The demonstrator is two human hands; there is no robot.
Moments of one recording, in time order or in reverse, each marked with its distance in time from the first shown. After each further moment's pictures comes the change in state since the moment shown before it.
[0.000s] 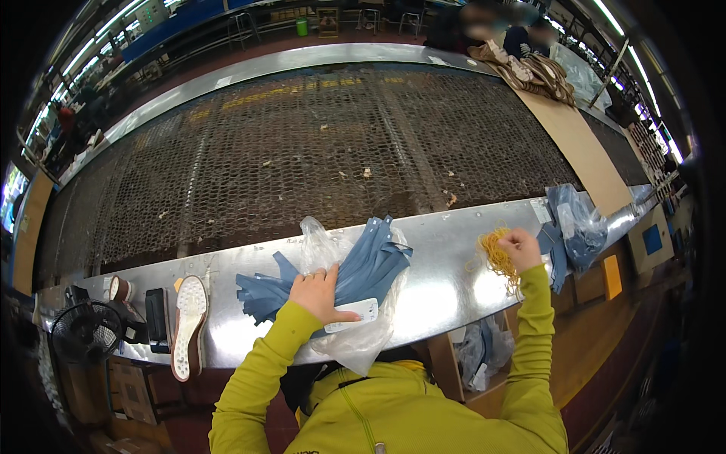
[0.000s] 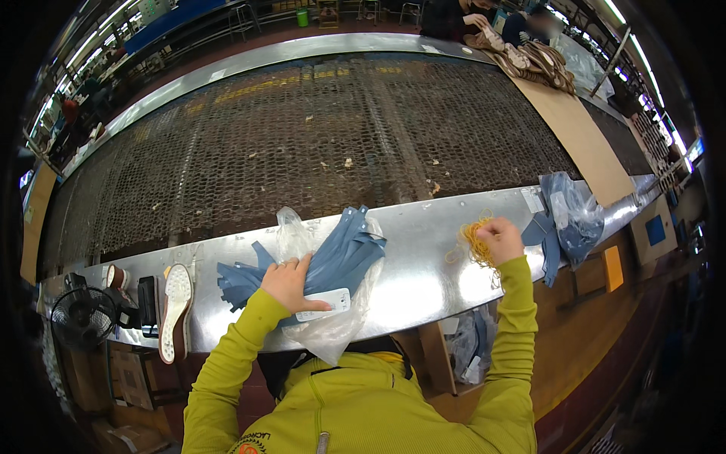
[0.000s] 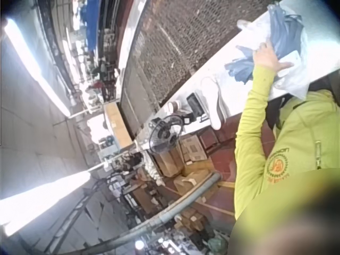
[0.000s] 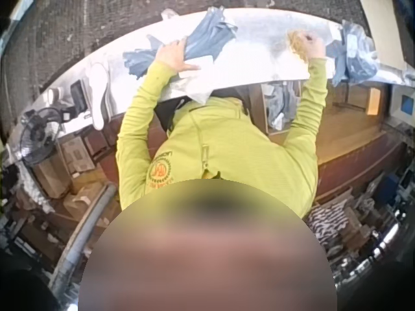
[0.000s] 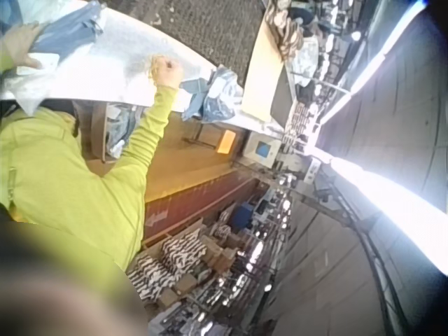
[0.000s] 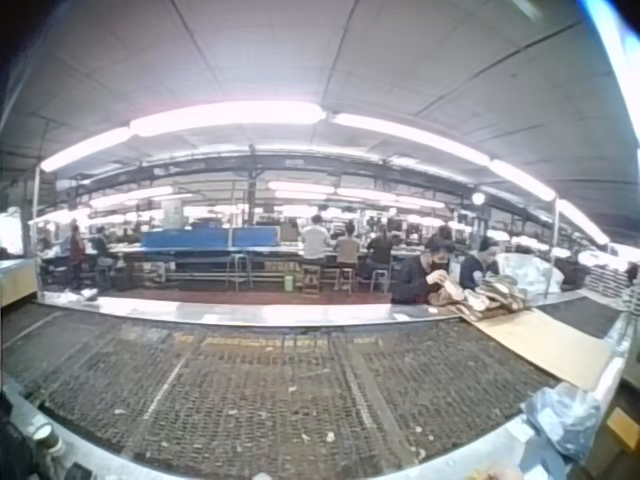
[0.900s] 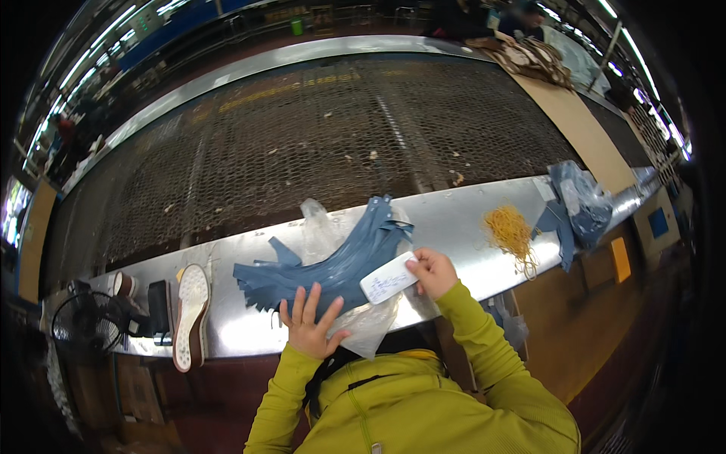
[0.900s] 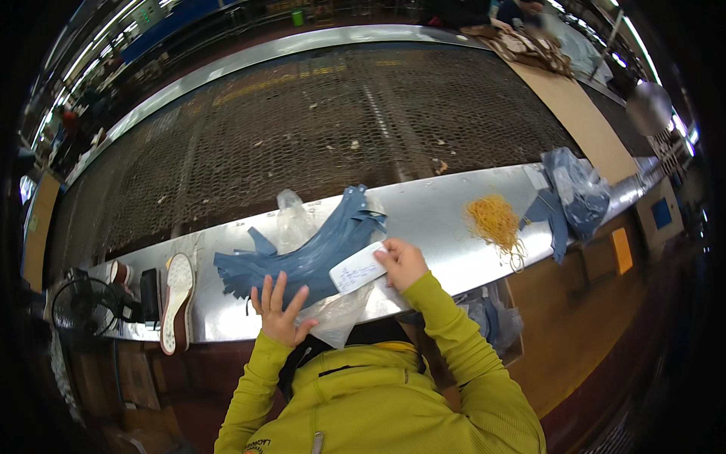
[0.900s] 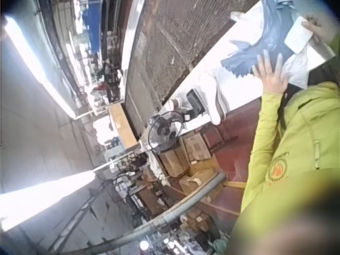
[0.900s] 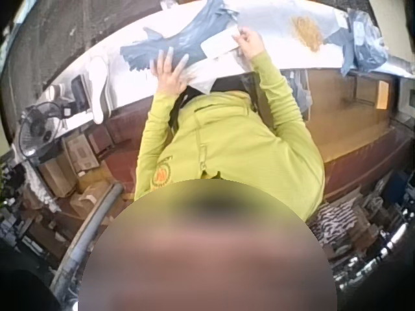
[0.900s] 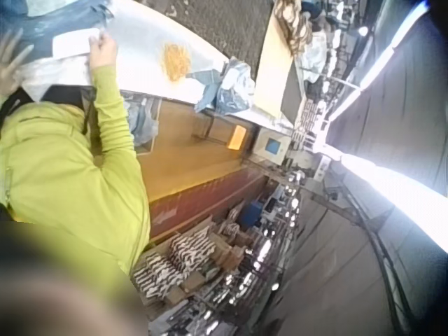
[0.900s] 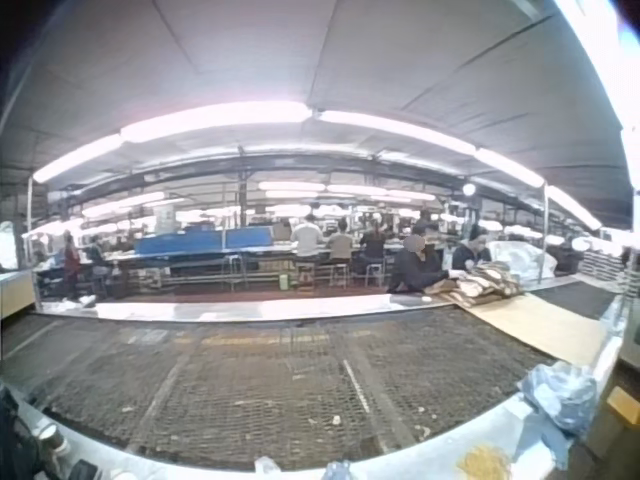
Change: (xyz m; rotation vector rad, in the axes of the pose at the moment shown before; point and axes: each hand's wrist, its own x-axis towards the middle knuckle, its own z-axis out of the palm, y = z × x) left_hand -0.082 0.002 0.092 0.084 0.822 0.205; right_hand -0.077 -0.138 0.133 0.635 -0.447 0.356
